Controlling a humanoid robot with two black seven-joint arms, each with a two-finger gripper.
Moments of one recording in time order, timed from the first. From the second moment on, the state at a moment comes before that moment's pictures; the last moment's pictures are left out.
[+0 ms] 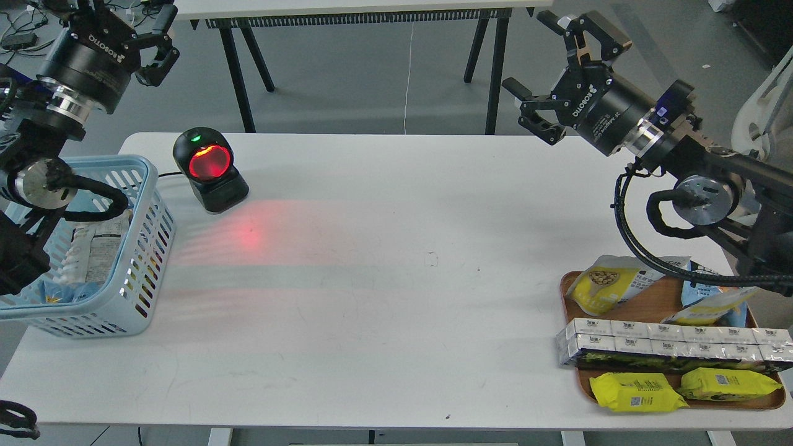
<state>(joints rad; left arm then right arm) -0.83 0.54 -0.78 -0.74 0.24 -0.49 -0.49 1.03 -0.57 0.22 1.02 -0.04 0.49 0.49</state>
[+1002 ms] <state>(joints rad) -0.83 0.41 -0.83 -0.74 0.24 -0.49 -0.49 1.76 -0.92 -0.47 1.37 -1.43 0.49 0.49</state>
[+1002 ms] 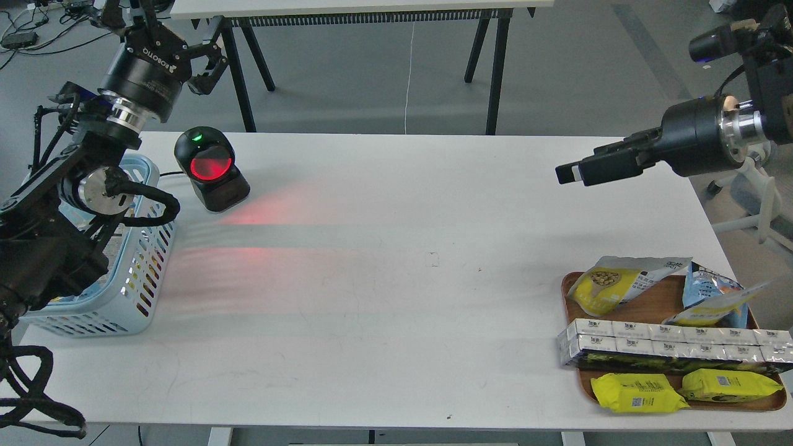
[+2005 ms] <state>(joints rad) -0.82 0.44 -0.83 -0.74 0.24 -0.49 -0.49 1.61 -1.02 -0.51 1.61 -2.18 0.49 0.49</state>
